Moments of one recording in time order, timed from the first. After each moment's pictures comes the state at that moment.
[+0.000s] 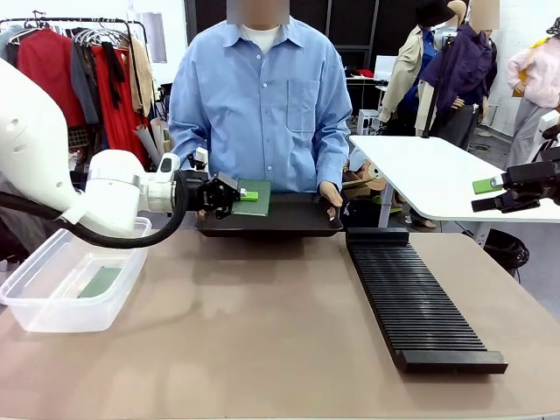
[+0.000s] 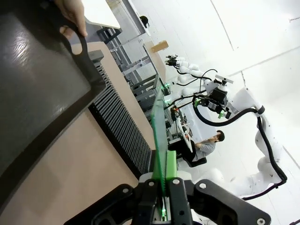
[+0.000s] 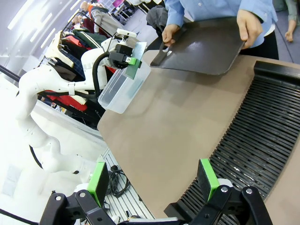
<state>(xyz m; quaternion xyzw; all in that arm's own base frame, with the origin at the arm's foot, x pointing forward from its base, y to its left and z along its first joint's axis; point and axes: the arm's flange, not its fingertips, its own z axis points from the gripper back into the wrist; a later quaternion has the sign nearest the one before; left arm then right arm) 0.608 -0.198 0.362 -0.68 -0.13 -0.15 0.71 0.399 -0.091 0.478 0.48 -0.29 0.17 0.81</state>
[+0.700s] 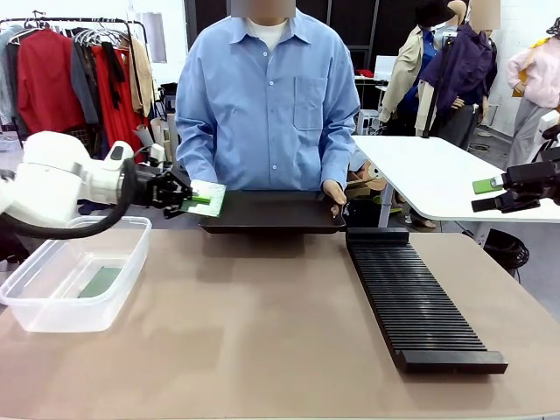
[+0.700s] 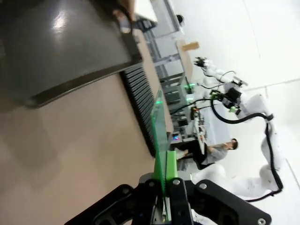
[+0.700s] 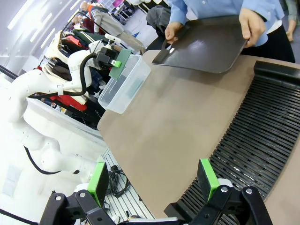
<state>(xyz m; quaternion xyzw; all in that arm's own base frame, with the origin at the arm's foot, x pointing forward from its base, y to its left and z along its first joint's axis) 0.573 -0.091 0.394 -0.61 -0.10 -0.07 0.78 0.399 -0.091 0.478 0.48 -0.29 0.17 0.81</state>
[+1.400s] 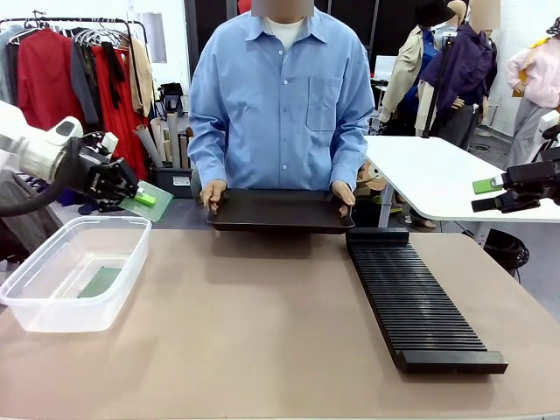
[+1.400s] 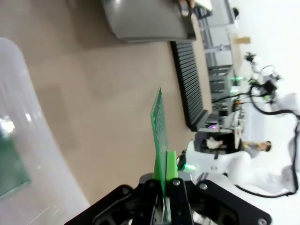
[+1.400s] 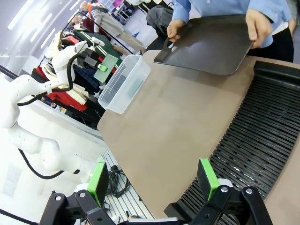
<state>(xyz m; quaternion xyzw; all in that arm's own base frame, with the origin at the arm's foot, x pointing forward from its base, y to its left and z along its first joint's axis) 0.537 -0.006 0.449 -0.49 -0.06 -0.05 0.87 0.399 -0.091 0.478 0.48 -0.29 0.17 0.81</state>
